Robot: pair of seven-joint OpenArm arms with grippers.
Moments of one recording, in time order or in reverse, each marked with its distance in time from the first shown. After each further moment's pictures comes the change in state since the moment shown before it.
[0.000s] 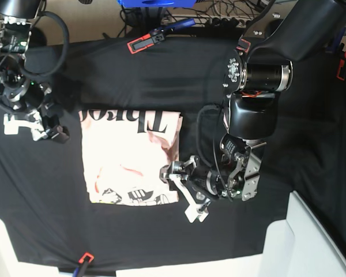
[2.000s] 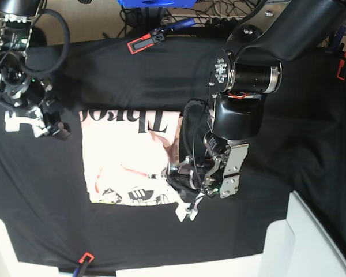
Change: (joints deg) left arm -1.0 3.9 0.0 -5.3 8.2 8.4 -10.4; right arm -1.1 -0.2 0.0 0.0 0.0 0.2 0.0
